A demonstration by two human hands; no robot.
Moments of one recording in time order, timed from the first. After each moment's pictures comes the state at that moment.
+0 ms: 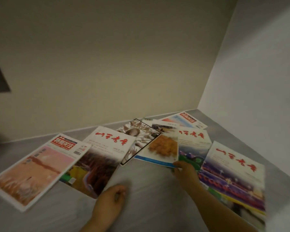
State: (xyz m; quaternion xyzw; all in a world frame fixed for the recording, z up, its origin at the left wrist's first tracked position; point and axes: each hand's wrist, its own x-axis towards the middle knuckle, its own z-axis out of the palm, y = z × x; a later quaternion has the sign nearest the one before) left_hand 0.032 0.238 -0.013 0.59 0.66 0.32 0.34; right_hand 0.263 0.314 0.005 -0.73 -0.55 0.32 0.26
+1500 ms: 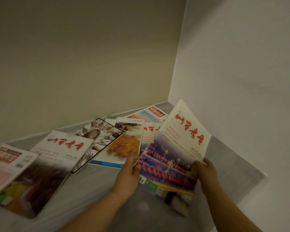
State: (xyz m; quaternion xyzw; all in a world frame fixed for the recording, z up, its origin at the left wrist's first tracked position) left_hand 0.227 0.311 0.025 0.61 0.55 0.38 0.43; right_hand 0.454 0.319 0.000 -0.70 -0.23 0.41 0.54
